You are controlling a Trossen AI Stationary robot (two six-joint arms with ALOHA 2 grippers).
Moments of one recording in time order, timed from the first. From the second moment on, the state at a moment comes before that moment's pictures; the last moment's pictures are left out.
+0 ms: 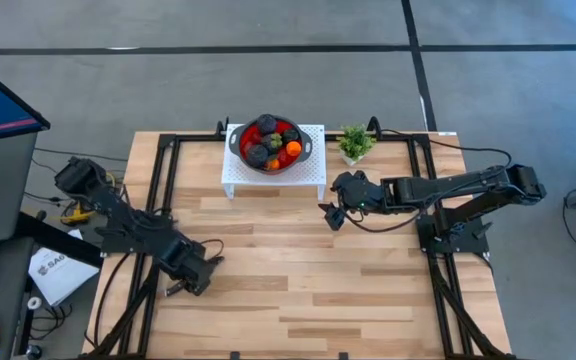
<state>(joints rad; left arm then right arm) -0.60 1.30 0.57 -0.74 0.27 -1.55 0.04 1.30 0.91 -0.36 0.39 0.52</state>
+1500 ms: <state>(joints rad) -0.10 0.81 0.57 0.34 -0.14 -0.82 0.12 1.31 1.05 0.18 0.13 0.62</state>
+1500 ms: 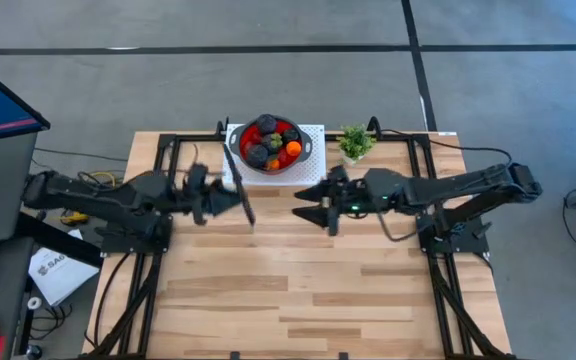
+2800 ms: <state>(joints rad) 0.12 0.82 0.57 0.66 0.18 -0.68 0.16 1.89 1.92 -0.33 0.32 0.52</state>
